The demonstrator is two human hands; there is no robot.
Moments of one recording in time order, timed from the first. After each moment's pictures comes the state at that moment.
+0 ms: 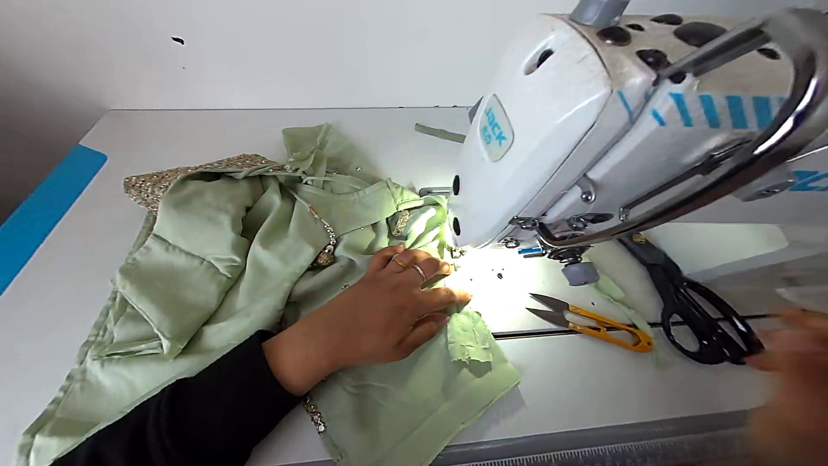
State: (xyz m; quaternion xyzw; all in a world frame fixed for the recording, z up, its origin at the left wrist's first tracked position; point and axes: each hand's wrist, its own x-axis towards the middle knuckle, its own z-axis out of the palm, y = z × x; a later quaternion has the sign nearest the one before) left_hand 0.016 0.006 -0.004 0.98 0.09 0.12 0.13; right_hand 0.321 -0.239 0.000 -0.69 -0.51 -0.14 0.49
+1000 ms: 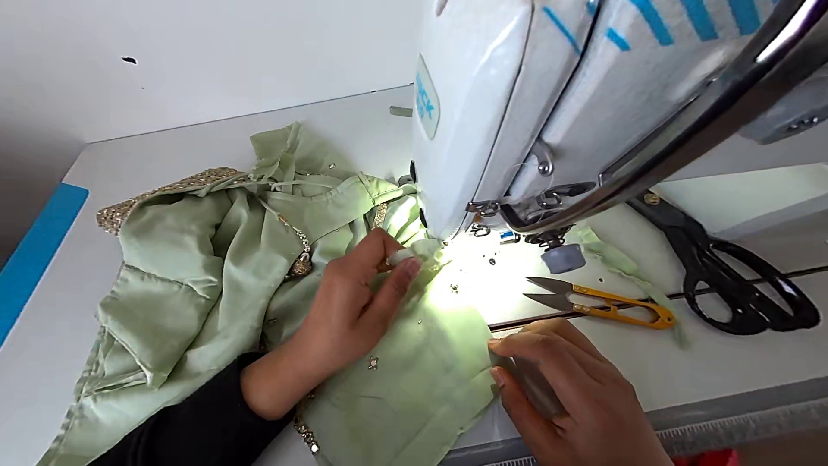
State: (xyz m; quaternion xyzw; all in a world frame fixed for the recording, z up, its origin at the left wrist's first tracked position) left_hand 0.020 -0.002 0.008 0.86 0.20 0.33 0.32; right_hand 0.204 -0.188 -0.030 -0.63 -0.66 0.02 0.41
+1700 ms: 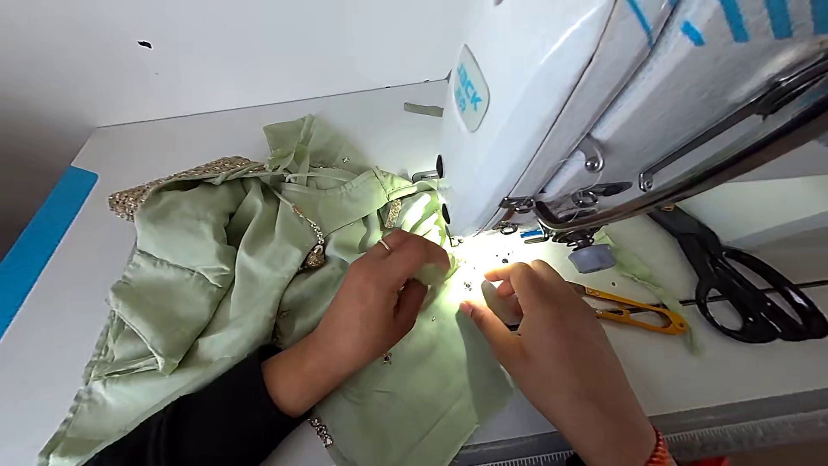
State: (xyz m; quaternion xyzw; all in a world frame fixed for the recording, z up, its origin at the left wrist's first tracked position) left_hand 0.024 -0.005 0.002 0.89 0.18 0.33 0.25; right_hand 0.185 -0.137 -0.004 -0.78 -0.56 0.00 0.28
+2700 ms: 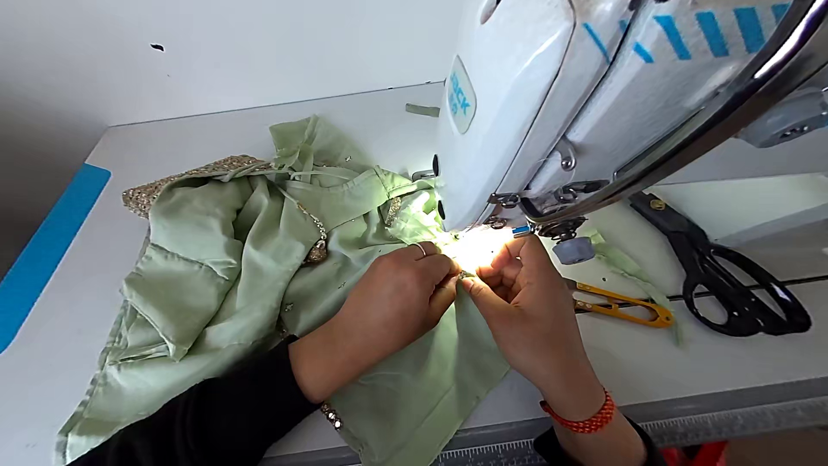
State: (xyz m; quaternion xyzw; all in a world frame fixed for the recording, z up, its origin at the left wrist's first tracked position) left_hand 0.043 -0.015 0.003 0.94 0.19 0.26 0.13; right_hand 0.182 -0.122 -0.001 -0.74 -0.42 0.22 0.48
